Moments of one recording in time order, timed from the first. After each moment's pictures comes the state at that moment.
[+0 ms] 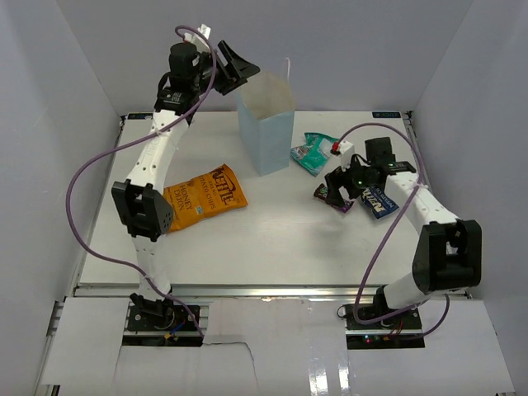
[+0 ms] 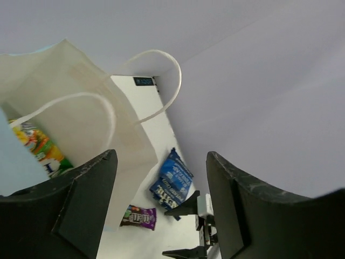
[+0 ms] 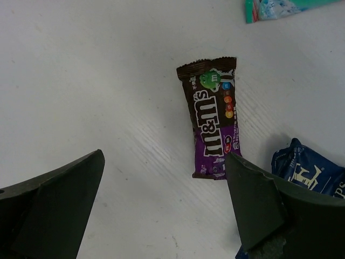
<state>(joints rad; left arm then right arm) -0.26 2.10 2.29 -0.28 0.50 -0.84 0.13 1.47 1.08 -0.57 -0.56 -0.46</state>
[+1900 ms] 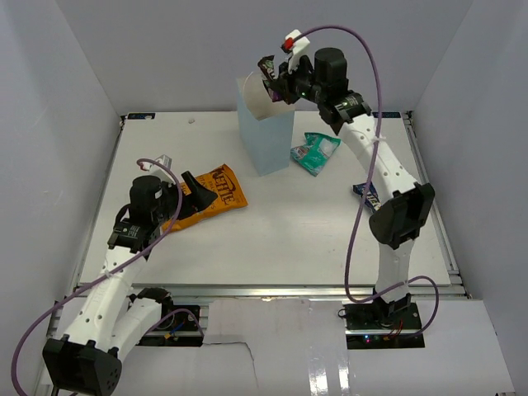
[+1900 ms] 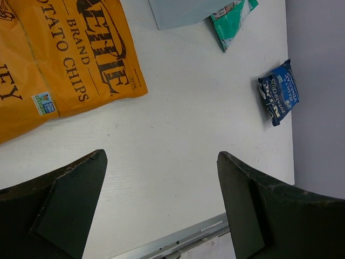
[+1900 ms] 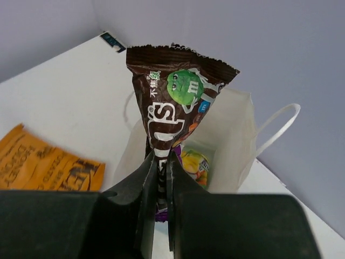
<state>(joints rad) -0.20 0.84 0.76 -0.39 0.26 -0.62 0.46 1.94 2.17 -0.38 -0.38 -0.16</state>
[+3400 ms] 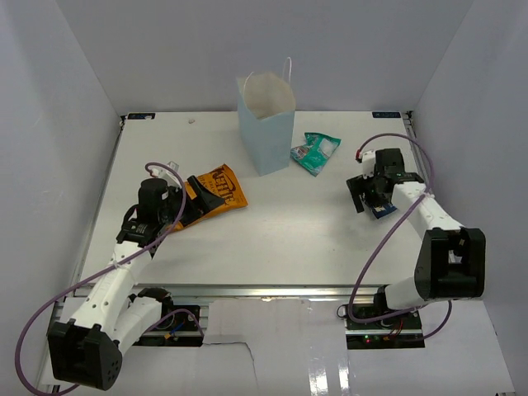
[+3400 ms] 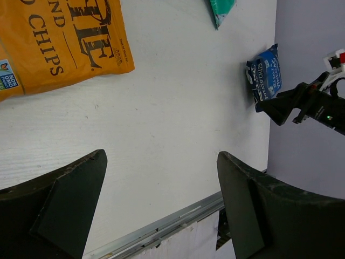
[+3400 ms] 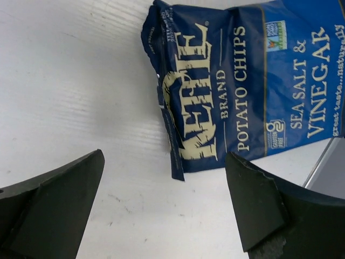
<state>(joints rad) -0.20 0.90 0.68 -0.30 0.36 -0.74 0.05 1.44 0.99 -0.58 -0.02 -0.33</state>
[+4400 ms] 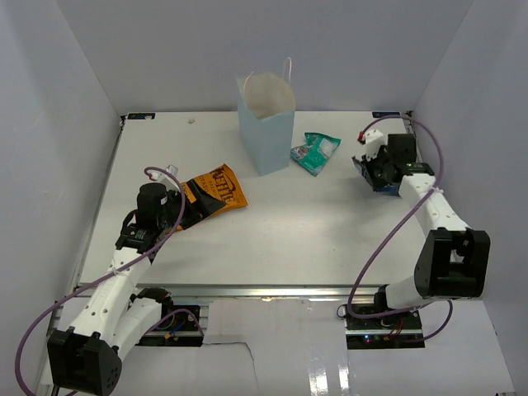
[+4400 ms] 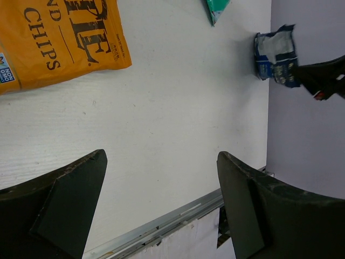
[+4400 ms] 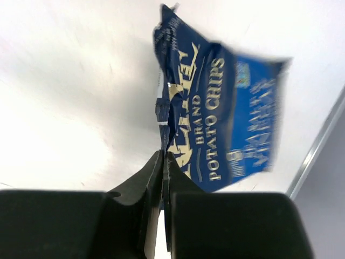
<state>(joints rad) -0.20 0.85 0.63 -0.29 0.38 -0.74 0.05 1.46 1.02 -0.44 -0.10 -0.47</state>
